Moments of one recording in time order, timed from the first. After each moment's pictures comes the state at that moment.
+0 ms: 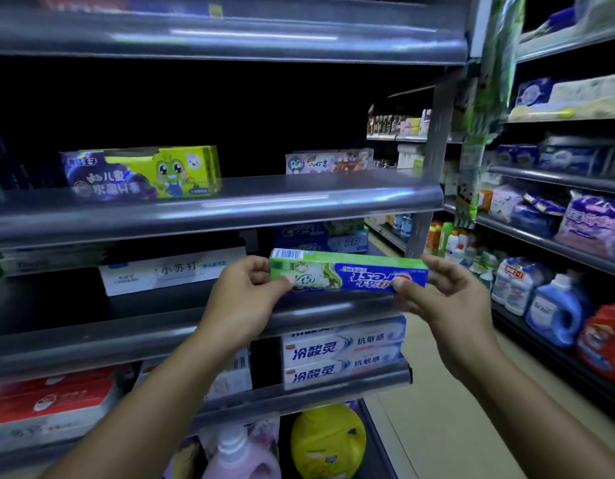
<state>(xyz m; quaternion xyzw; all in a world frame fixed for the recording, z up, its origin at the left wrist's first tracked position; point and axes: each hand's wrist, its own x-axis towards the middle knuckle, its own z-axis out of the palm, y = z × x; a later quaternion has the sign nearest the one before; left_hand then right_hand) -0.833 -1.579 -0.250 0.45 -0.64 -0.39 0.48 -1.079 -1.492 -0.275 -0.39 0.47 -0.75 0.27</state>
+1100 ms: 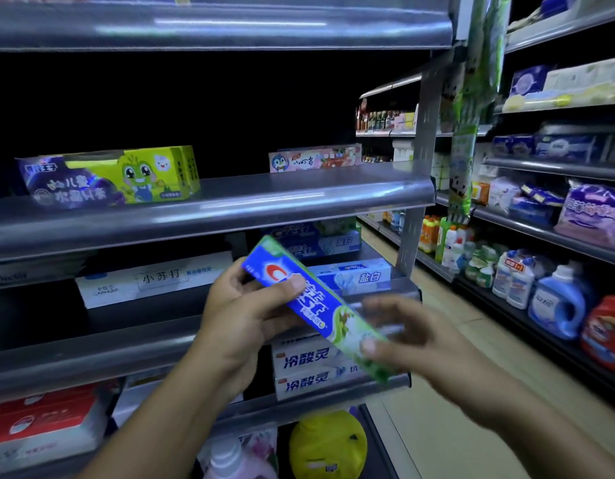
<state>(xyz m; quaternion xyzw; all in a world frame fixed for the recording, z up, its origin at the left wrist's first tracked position) -0.856 -1.547 -0.247 0.27 -0.52 -0.61 0.54 -1.068 -1.458 -0.276 -0.56 0.51 -0.52 0.40</state>
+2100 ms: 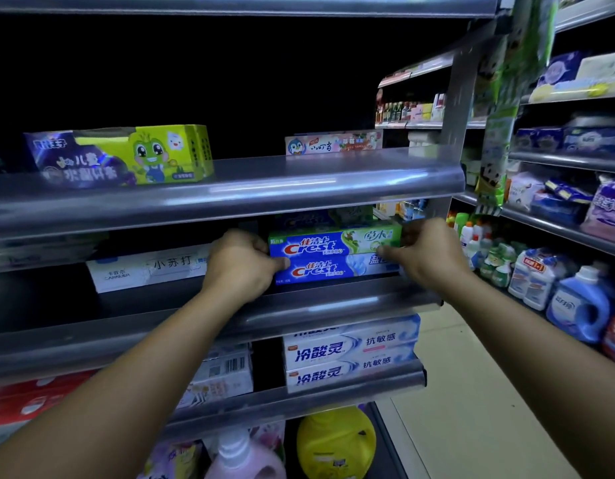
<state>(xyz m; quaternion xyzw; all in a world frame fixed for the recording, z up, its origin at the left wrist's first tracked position) -0.847 -1.652 -0.243 0.60 -0.67 -0.18 0.39 -1.107 -1.588 -0.244 -0.51 0.72 -0.46 0.07</state>
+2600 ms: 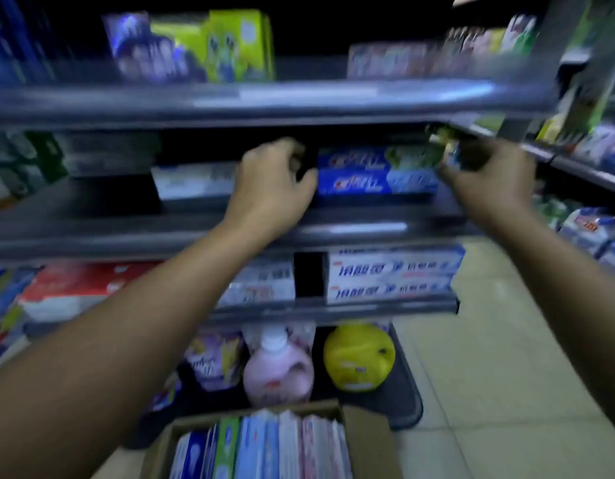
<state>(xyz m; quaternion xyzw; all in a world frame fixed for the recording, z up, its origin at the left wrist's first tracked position) -0.807 -1.609 -0.241 0.50 -0.73 0.01 0.46 -1.085 -1.576 -0.243 -0.49 0.71 -0.51 -0.04</state>
